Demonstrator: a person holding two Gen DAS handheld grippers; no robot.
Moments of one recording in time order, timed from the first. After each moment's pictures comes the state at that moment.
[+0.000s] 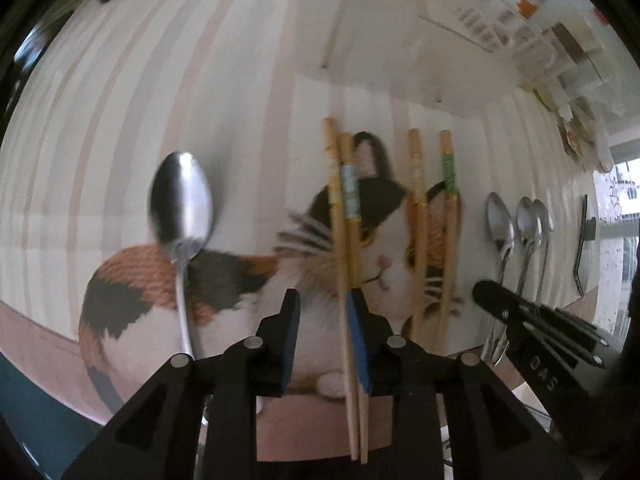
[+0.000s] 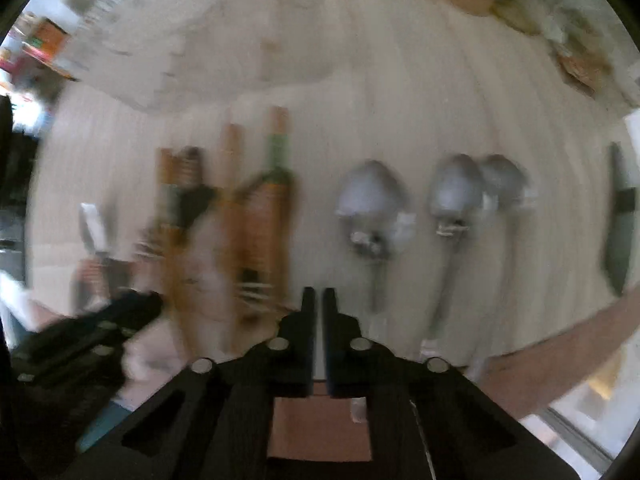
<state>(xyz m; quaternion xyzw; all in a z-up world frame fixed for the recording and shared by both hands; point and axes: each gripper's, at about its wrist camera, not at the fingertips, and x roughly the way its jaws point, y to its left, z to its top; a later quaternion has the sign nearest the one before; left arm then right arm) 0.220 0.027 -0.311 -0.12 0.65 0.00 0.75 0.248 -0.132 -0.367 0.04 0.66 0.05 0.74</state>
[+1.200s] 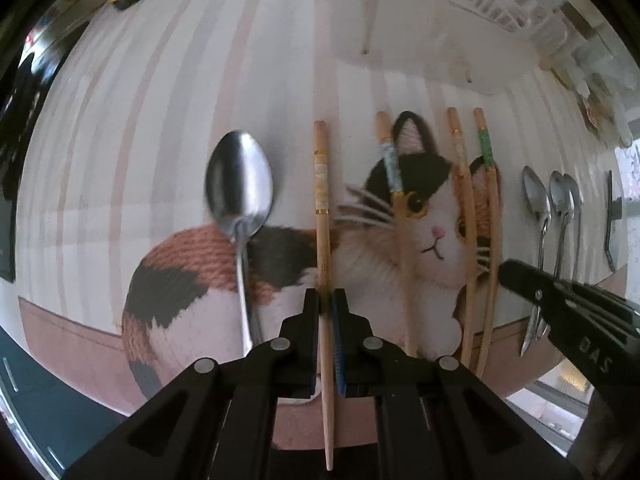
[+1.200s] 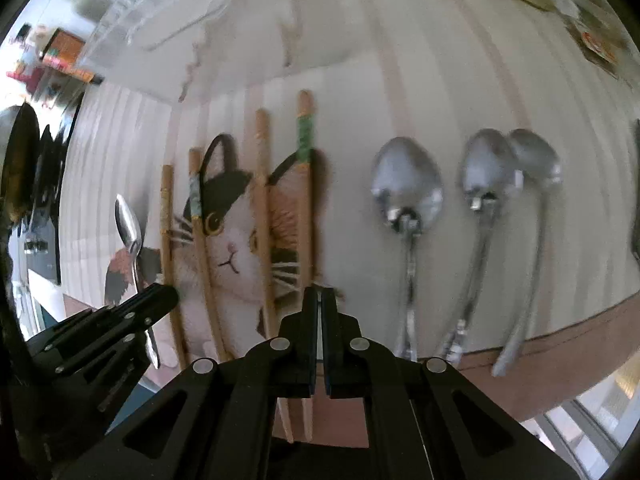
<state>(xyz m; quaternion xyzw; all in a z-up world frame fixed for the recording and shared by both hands) 0.214 0.010 -0.318 -0.09 0.67 0.02 0.74 0.248 -0.118 -0.357 0.06 0.67 0.10 0.74</state>
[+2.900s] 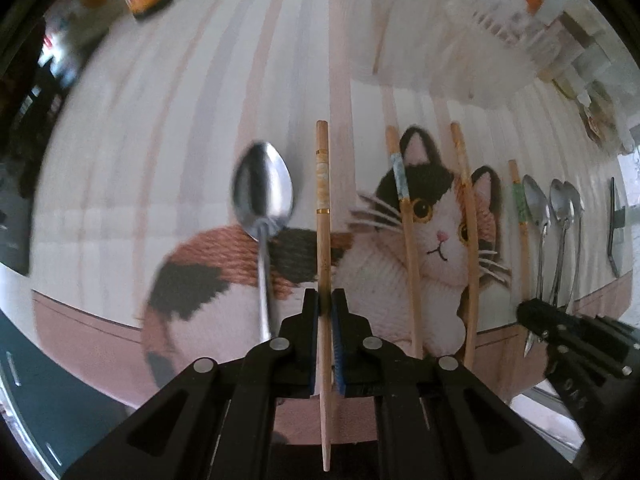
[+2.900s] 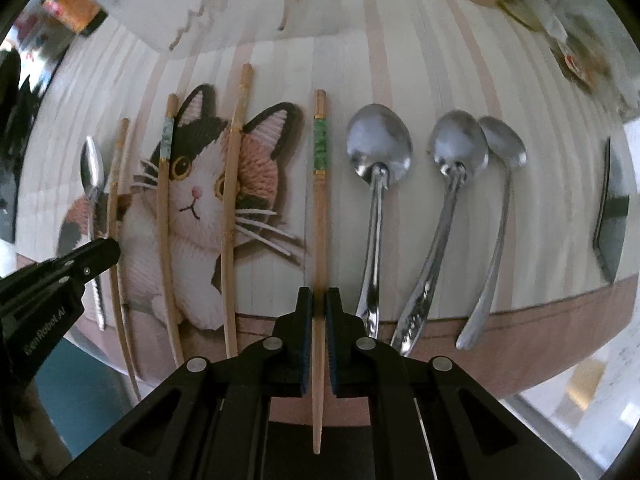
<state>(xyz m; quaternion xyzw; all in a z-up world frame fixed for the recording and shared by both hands) 0.190 0.036 -0.298 -0.07 0.64 0.04 0.76 0.222 -0.119 -0.358 -0.01 0.67 0.07 0.74</state>
